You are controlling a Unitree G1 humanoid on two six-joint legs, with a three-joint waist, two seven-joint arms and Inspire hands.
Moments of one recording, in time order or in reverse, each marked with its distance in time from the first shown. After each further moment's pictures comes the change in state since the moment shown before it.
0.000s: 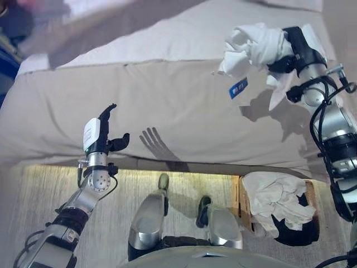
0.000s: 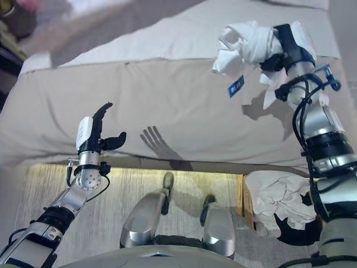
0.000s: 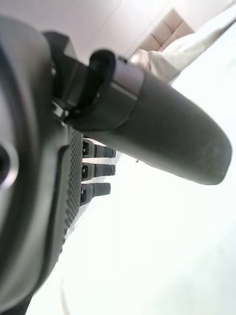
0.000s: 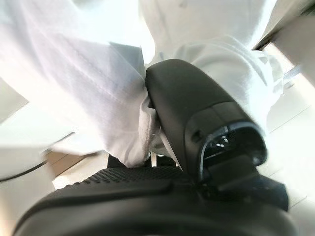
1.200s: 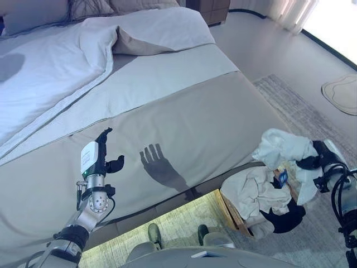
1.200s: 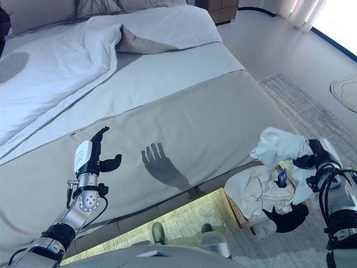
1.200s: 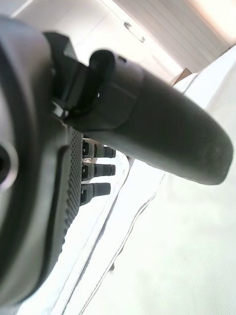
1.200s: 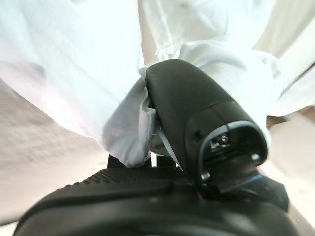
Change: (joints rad) left arm 0.081 -0.080 0.017 0.167 0.115 -0.078 0.067; right arm 0.550 0.063 -0.200 0.384 0.049 -0.037 0.102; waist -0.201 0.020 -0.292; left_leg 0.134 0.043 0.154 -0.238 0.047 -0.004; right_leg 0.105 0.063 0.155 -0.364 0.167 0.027
